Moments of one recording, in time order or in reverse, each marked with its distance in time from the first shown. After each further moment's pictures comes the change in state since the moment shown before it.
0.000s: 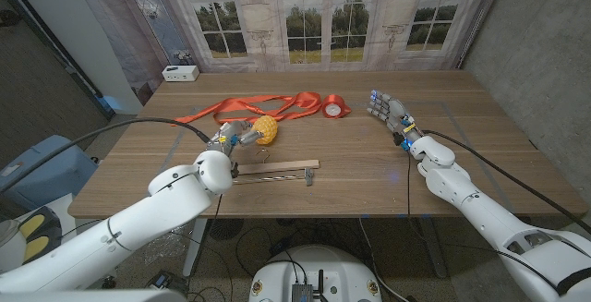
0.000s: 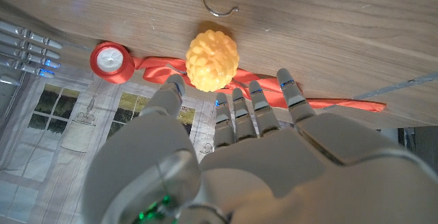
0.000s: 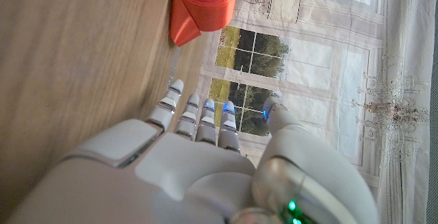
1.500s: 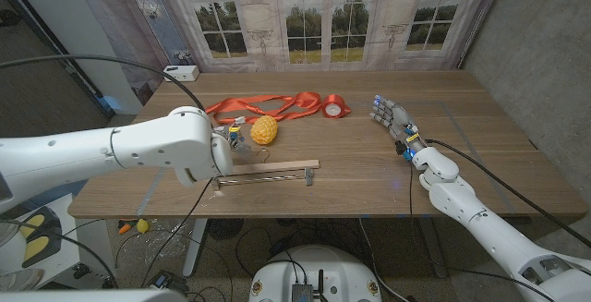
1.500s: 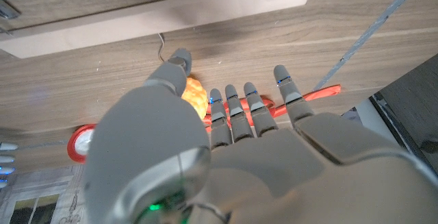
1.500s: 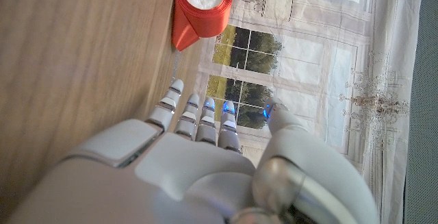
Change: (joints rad) left arm -0.972 0.236 0.831 0.011 -0.971 0.290 0.583; left_hand 0.326 -0.063 -0.078 0.020 0.008 0.049 -0.035 -0.008 0.010 0.051 -0.045 0.008 0.028 -0.003 -0.037 -0.012 0.007 0.055 -0.031 -0.017 0.007; right arm -0.124 -0.034 0.024 -0.142 0.006 0.029 -0.076; right_hand 0.000 0.000 -0.004 -0.004 0.000 0.000 0.000 0.000 0.000 0.008 0.008 0.000 0.005 0.000 0.000 0.004 0.010 0.000 0.000 0.000 0.000
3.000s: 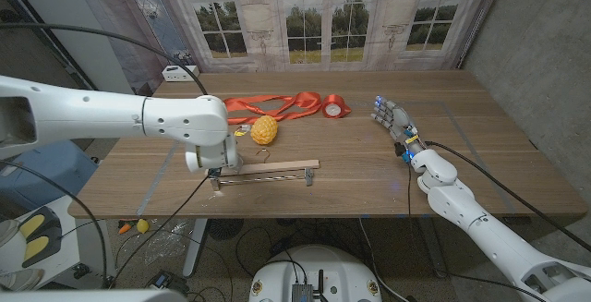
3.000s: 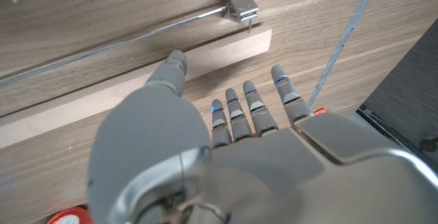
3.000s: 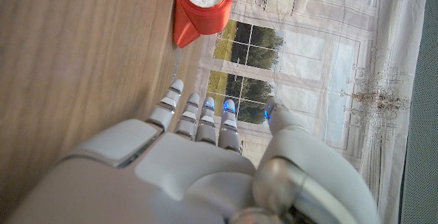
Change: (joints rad) left arm -0.398 -0.155 0.482 0.215 -0.342 0.002 0.060; left_hand 0.020 0.012 -0.104 0.028 0.013 -0.115 -0.038 -0.011 0.002 -0.034 -0.027 -0.008 0.023 0.039 -0.009 0.024 0.004 0.025 -0.035 -0.006 0.000; right arm -0.038 -0.003 0.005 -0.059 -0.014 -0.007 -0.063; right_hand -0.013 -0.002 -0.013 0.004 0.000 0.016 0.005 0.000 0.000 0.010 -0.001 0.000 0.000 0.008 0.000 0.000 0.004 0.000 0.000 0.000 0.000
